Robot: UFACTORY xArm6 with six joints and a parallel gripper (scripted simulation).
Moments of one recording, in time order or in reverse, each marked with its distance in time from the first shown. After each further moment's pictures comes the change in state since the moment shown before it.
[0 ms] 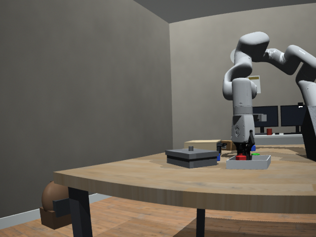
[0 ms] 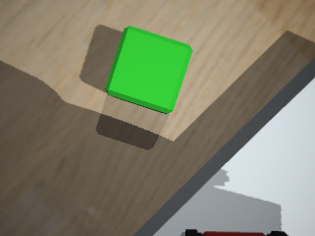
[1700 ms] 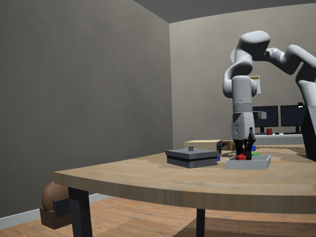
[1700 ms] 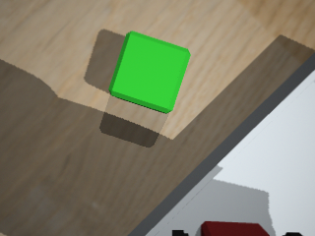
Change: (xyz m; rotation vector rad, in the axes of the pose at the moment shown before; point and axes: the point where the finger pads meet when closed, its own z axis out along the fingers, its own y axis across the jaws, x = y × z) arm 0.000 0.000 -0.009 0.000 -0.001 0.000
